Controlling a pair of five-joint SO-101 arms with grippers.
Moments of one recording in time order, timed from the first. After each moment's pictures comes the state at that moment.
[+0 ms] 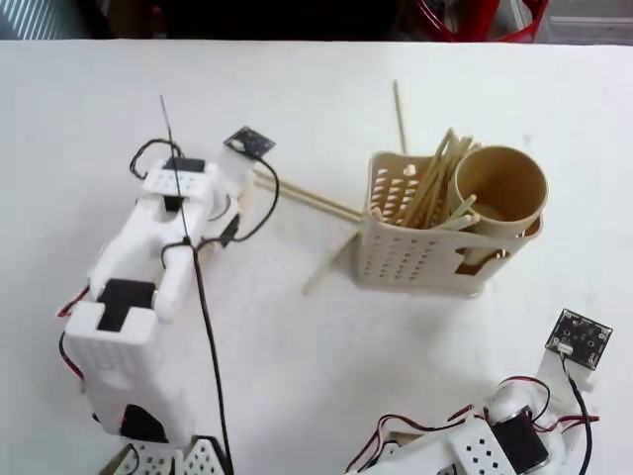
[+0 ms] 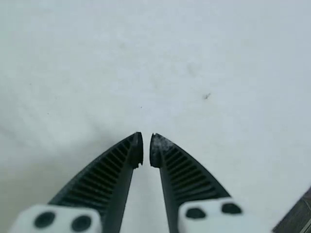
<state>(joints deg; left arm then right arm) -0.8 21.9 10.5 63.2 -26.2 59.9 -103.0 96.4 70.3 35.2</state>
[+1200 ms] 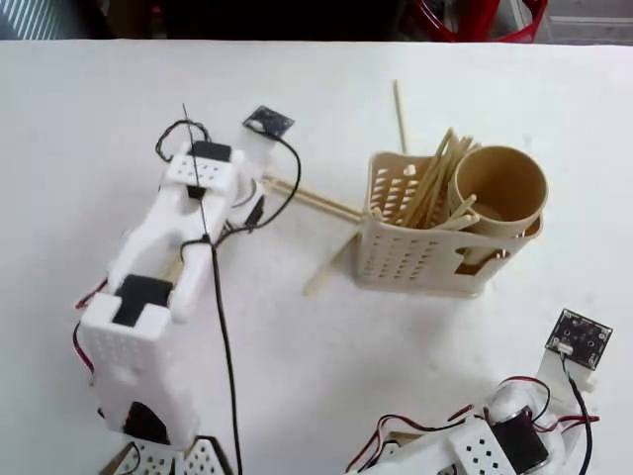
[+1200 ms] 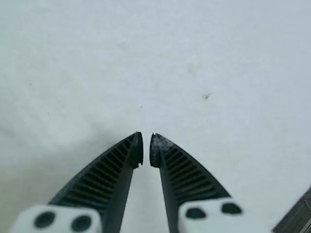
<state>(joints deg) 4.5 24.0 1.3 67.7 -16.6 59.9 -103.0 96.4 70.3 35.2</state>
